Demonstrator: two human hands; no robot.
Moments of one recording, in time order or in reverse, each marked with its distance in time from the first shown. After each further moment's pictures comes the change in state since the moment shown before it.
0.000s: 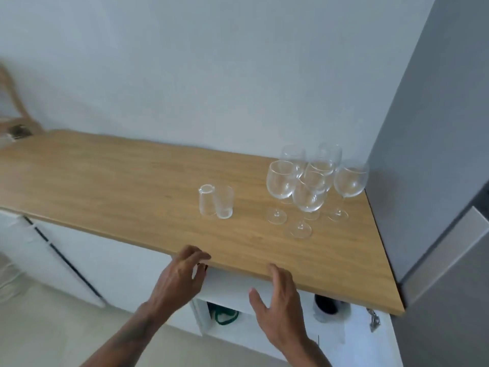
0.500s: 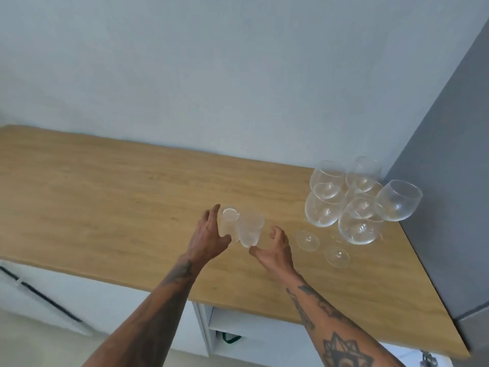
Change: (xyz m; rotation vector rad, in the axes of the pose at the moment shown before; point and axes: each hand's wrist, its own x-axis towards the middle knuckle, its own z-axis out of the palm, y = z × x) left_hand 0.197 -0.099 -0.016 -0.262 -0.137 -0.191; right_hand 0.226 -0.082 0.079 0.252 -0.008 0.362
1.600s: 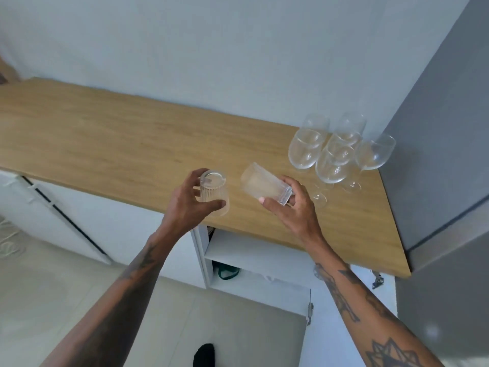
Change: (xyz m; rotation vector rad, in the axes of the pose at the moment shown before) left_hand -0.146 0.032 -0.018 -0.356 0.195 0.026; right_hand -0.126 0.016 -0.108 0.223 0.022 -0.415
